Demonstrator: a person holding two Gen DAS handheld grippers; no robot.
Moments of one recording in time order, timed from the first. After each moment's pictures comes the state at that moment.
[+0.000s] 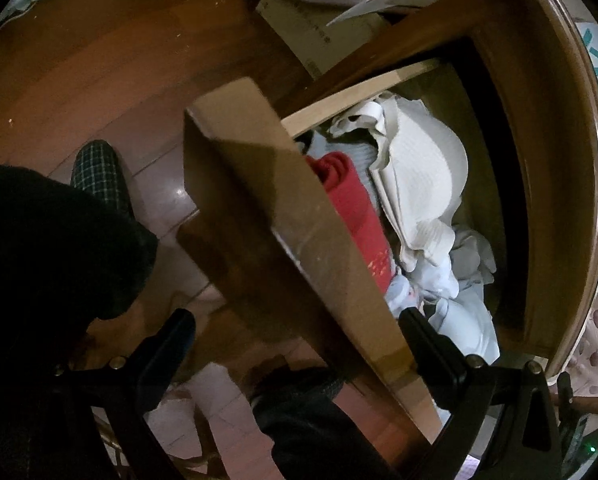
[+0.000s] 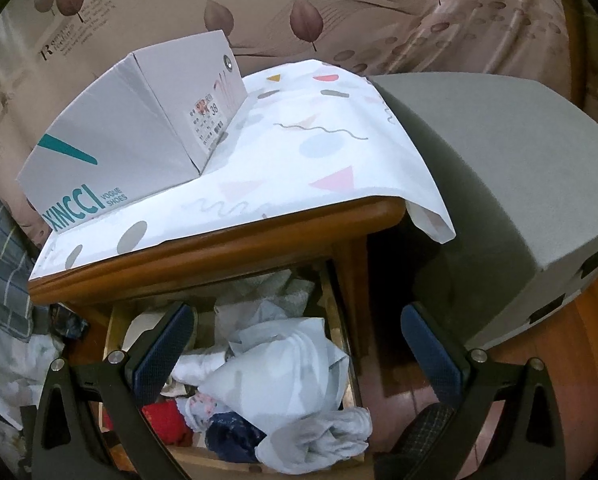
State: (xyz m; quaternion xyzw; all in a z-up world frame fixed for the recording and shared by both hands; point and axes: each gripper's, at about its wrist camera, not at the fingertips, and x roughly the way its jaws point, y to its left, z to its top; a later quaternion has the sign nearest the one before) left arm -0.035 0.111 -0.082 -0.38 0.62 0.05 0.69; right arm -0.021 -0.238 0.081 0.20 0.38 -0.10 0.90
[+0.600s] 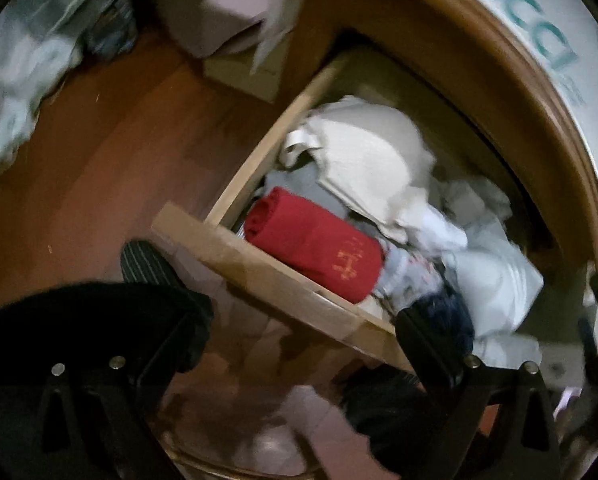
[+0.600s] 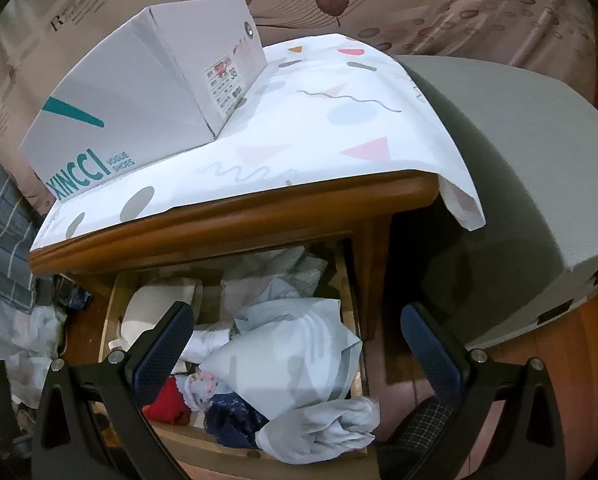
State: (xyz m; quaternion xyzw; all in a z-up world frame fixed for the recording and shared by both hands) left arm -0.026 0.070 -0.015 -0.15 0.62 0.02 0.77; right arm -0.012 -0.228 0.072 0.18 0.41 -0.07 0.89
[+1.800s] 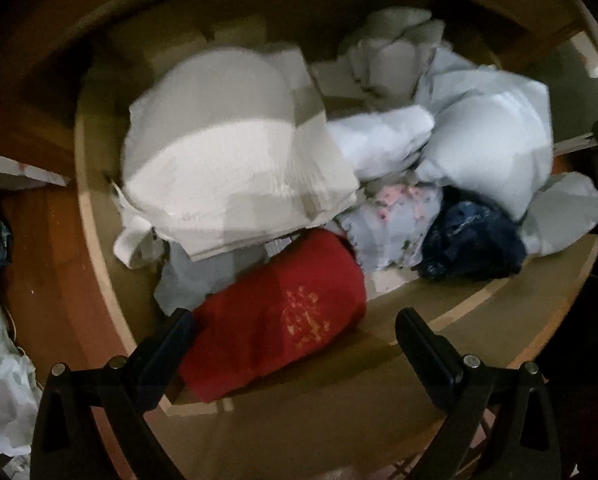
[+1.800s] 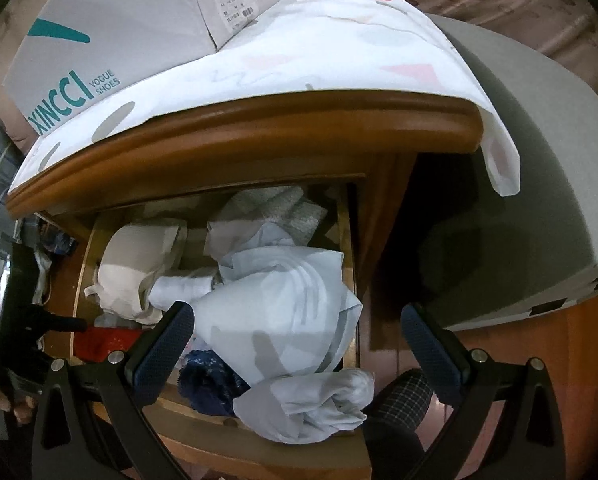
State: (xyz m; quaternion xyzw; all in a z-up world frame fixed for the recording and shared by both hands) left arm 0.058 -0.013 -0.082 0.17 0.69 -0.23 0.66; right arm 0.004 -0.217 0.043 0.13 0.51 -0.05 0.85
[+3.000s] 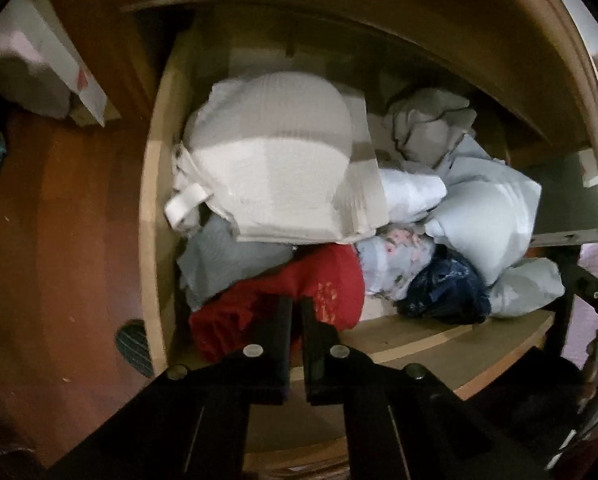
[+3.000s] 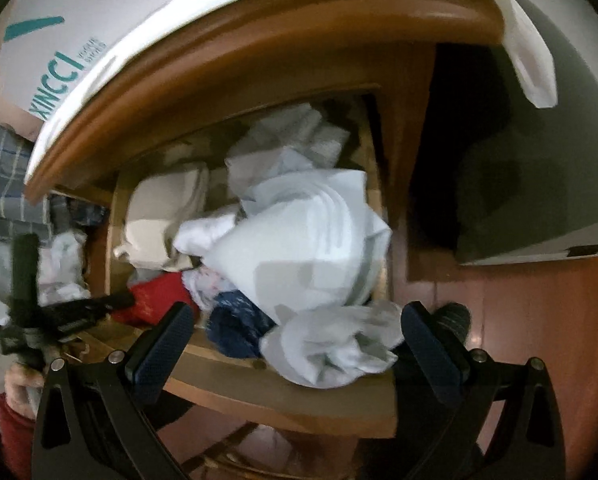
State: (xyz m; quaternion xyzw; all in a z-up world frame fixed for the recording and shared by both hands) left arm 0.067 0.050 -0.039 0.02 0.69 -0.18 0.70; right arm 0.007 -0.225 0.025 0.20 0.60 0.00 0.77
